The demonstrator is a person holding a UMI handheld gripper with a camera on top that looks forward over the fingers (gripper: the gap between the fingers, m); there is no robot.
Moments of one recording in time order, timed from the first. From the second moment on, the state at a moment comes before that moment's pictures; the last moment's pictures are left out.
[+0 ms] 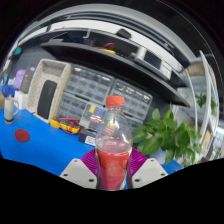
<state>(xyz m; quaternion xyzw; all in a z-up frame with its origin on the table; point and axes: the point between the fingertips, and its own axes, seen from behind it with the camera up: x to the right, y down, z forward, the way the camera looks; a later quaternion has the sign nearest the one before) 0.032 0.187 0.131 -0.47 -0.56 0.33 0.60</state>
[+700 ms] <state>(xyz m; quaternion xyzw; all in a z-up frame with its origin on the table) -0.033 -0.151 0.166 0.00 -0.73 0.04 0.68</state>
